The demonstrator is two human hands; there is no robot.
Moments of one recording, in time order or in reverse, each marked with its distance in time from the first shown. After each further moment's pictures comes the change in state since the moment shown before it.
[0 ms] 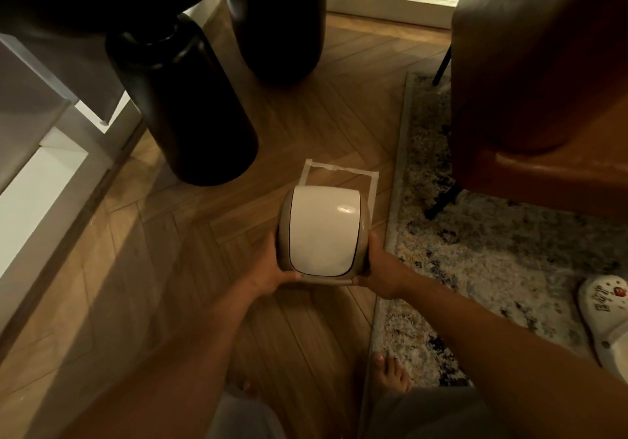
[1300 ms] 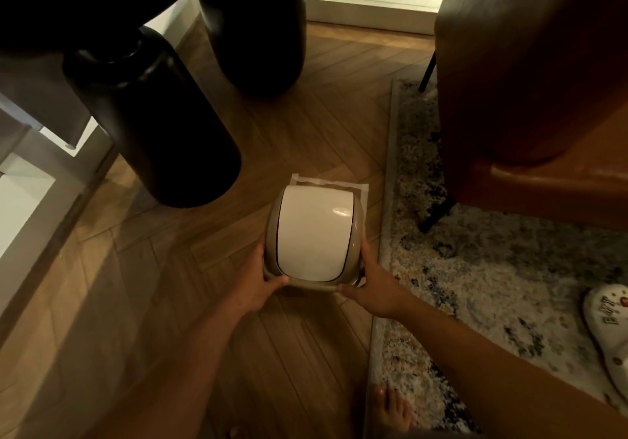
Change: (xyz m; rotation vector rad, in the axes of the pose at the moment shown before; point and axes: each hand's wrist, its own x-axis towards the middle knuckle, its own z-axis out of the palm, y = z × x) left_hand 0.050 0.004 0.004 -0.013 0.055 0.055; right_hand 0.031 0.023 -0.001 0.272 0.107 -0.102
